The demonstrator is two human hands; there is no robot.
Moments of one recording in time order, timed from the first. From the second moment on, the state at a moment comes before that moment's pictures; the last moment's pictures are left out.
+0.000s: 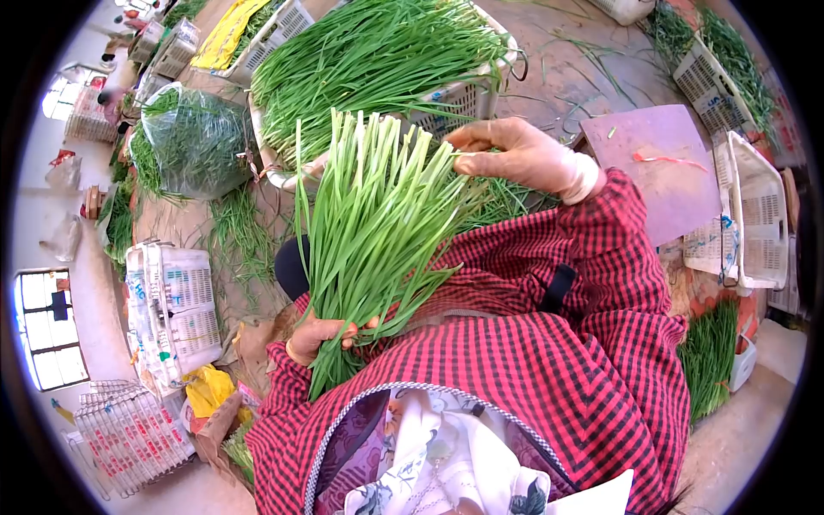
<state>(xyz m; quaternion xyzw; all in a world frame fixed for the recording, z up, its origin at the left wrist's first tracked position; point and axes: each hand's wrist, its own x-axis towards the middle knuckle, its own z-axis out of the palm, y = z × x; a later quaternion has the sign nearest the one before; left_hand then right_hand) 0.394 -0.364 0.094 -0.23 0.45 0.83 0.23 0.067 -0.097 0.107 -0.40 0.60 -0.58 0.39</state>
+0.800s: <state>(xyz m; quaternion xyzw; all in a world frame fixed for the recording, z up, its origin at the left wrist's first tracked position) 0.369 -0.334 0.114 -0.23 0.53 0.79 0.19 0.079 -0.142 0.108 -0.52 0.68 -0.51 0.10</state>
